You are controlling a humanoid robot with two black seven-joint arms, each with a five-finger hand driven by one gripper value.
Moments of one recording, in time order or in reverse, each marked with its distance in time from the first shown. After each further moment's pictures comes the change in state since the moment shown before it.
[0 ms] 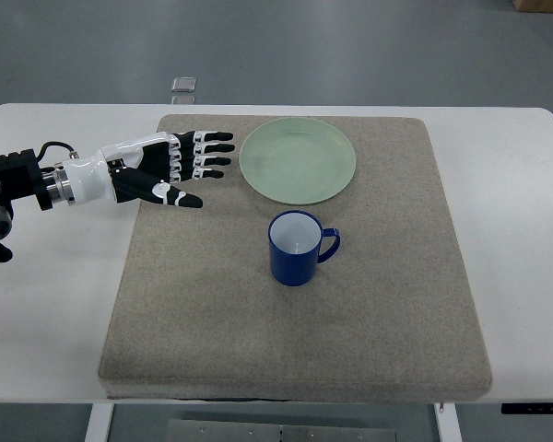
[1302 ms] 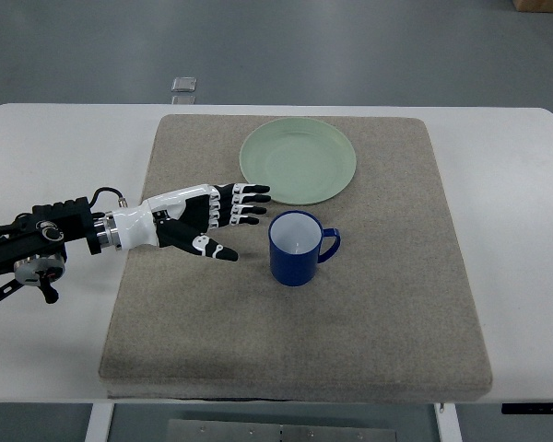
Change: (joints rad) left arm 0.113 -0.219 -0.008 0.149 0.147 0.027 -0.131; right arm 0.000 0.000 0.000 0.000 0.000 0.000 0.000
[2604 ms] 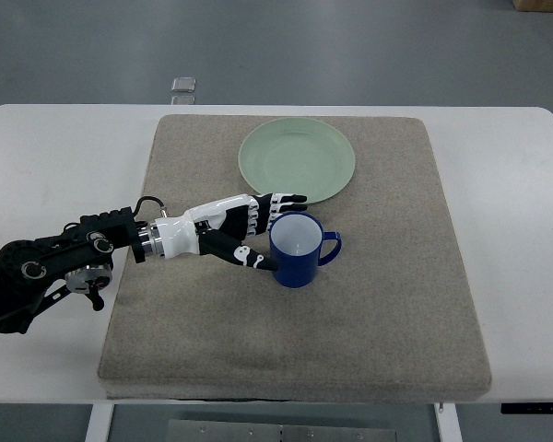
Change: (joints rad) left arm 0.003 -0.160 -0.008 0.077 0.064 0.048 -0.025; right arm 0.000 0.000 0.000 0.000 0.000 0.000 0.000
